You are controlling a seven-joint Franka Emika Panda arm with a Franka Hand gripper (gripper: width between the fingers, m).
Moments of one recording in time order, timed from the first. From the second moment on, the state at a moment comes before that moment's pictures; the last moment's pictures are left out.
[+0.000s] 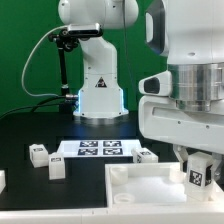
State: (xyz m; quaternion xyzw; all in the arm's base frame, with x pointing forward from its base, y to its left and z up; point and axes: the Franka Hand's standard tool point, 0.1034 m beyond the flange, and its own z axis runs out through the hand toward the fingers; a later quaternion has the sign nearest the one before) arm 0.645 0.110 0.065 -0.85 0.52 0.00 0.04
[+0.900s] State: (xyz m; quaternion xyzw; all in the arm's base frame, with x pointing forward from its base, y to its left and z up) arm 0.641 0.111 0.069 -0.94 0.33 -0.01 0.06
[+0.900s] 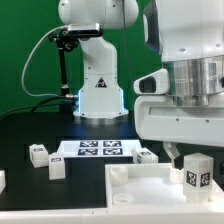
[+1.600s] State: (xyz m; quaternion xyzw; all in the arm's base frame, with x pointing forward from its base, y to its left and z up) arm 0.640 0.106 0.068 -1.00 -0.05 -0.03 0.03
